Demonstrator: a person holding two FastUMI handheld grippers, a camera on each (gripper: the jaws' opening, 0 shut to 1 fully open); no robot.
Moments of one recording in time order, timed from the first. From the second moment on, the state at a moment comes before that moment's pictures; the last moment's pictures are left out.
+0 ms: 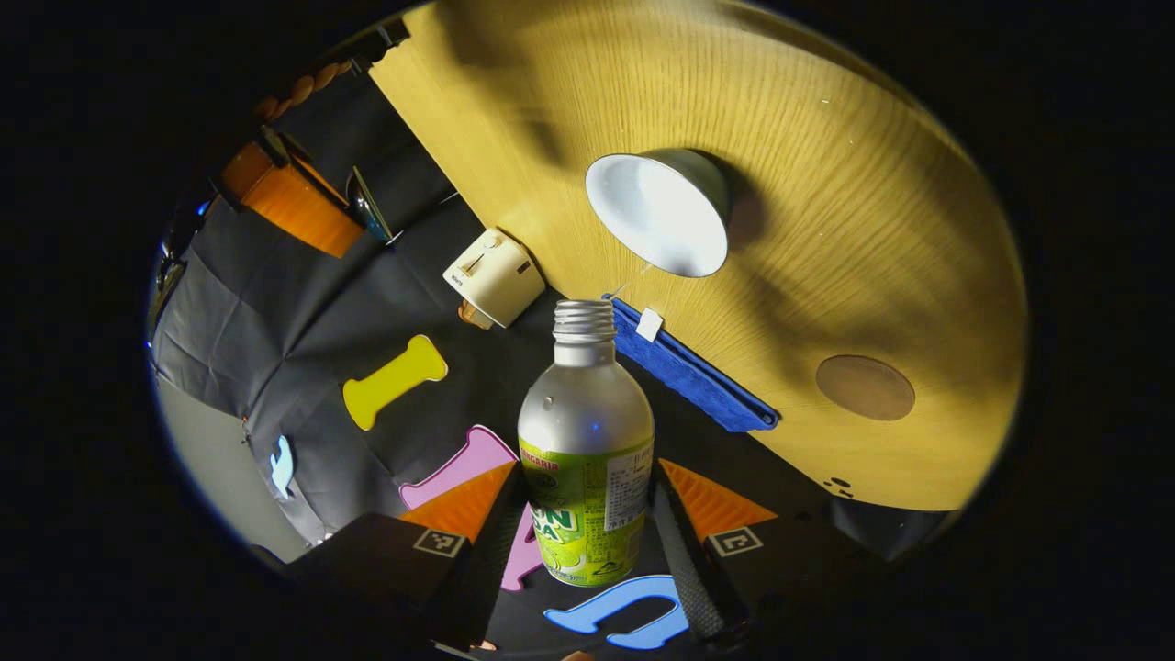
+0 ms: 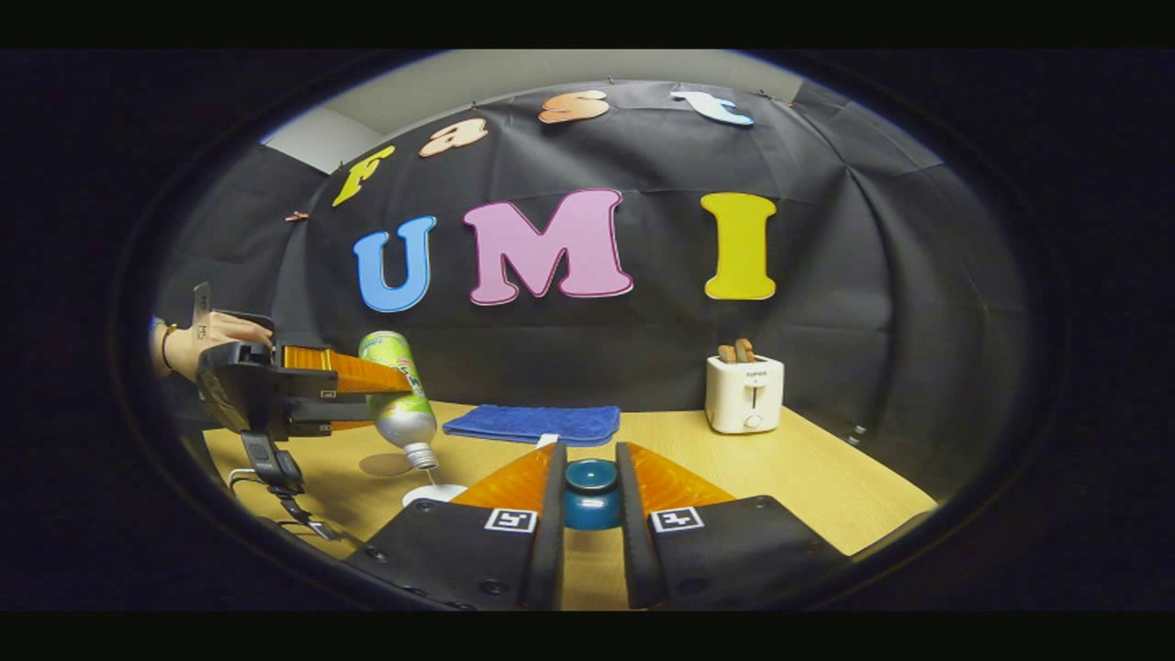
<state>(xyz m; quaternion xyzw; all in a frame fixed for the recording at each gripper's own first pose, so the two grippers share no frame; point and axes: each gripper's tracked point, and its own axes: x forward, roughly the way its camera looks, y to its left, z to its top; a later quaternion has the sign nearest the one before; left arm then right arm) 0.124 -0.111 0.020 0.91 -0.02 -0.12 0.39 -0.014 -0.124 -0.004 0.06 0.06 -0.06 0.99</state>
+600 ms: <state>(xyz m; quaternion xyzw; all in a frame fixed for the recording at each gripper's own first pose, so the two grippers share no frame) 0.120 -0.093 -0.010 0.72 0.02 -0.14 0.68 -0.007 -0.112 -0.011 0.07 0.06 -0.05 0.99</state>
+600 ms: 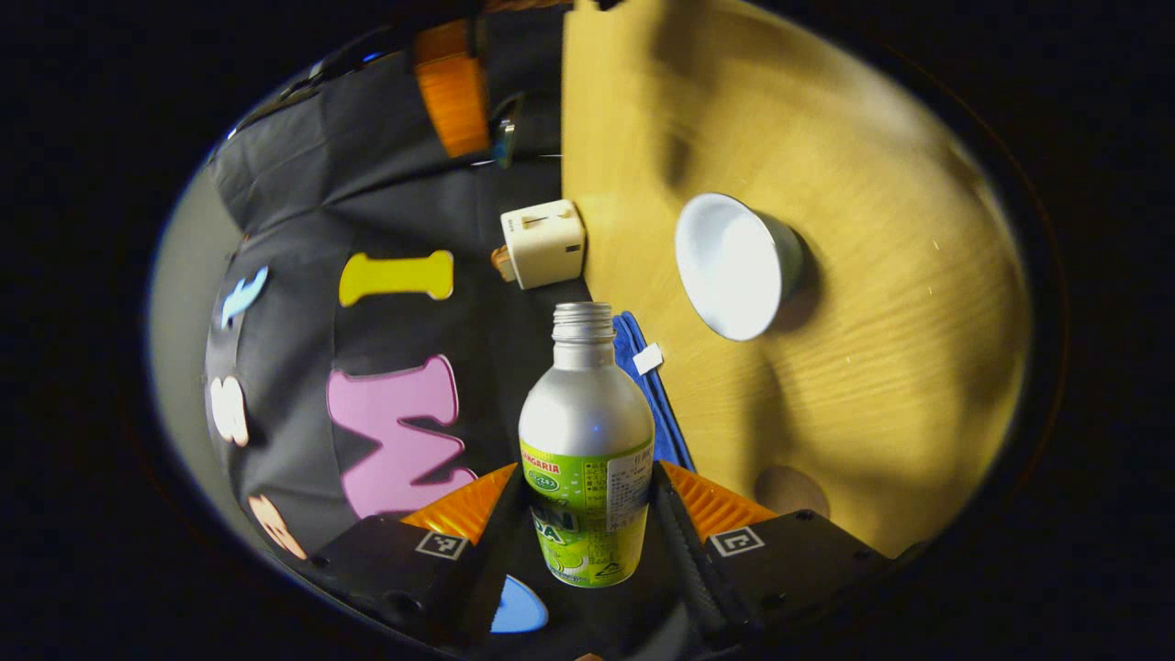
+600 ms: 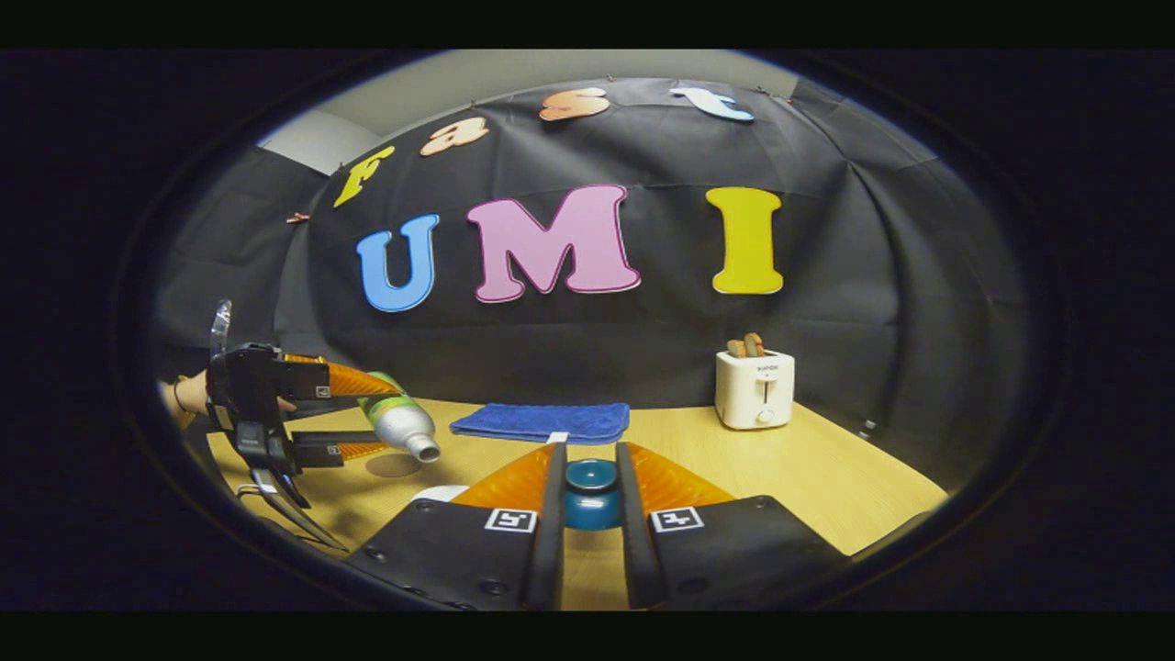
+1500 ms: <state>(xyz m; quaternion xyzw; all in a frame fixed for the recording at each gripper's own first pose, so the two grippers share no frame) 0.161 -0.070 -0.007 -0.06 0.01 -0.10 0.99 -0.002 -0.103 -0.019 0.07 0.07 -0.05 0.99</state>
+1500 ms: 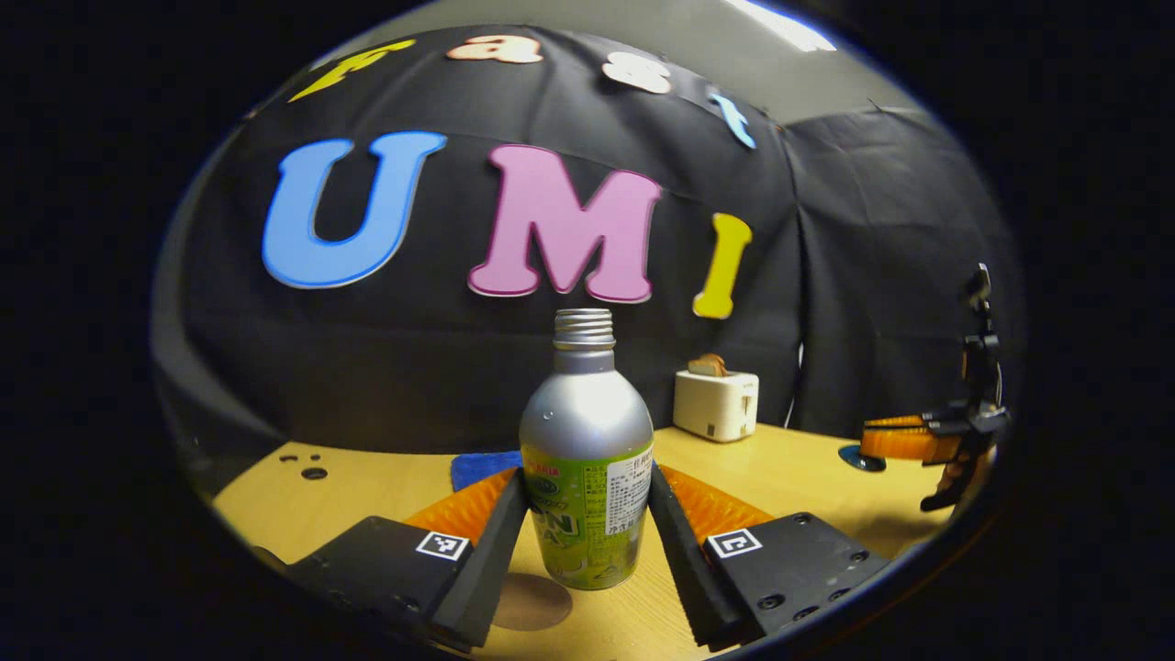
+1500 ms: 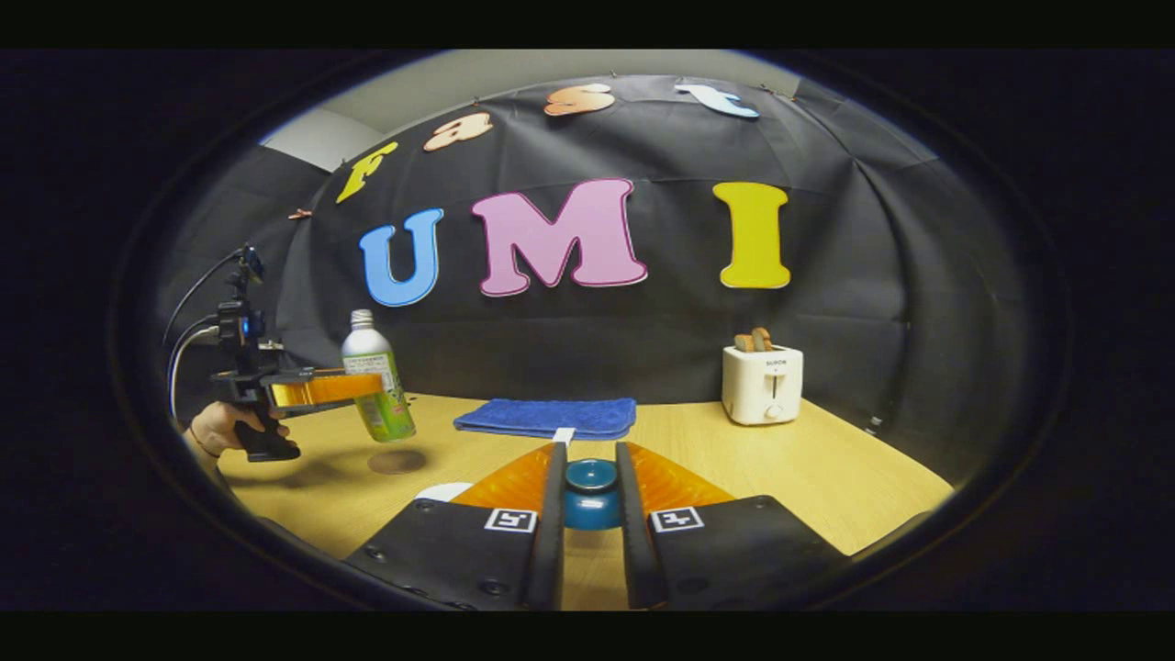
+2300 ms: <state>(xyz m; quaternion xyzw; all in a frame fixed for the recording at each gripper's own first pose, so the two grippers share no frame) 0.169 -0.082 -0.006 -0.04 0.07 -0.07 0.99 0.003 -0.094 -0.028 0.07 0.08 -0.04 0.99</state>
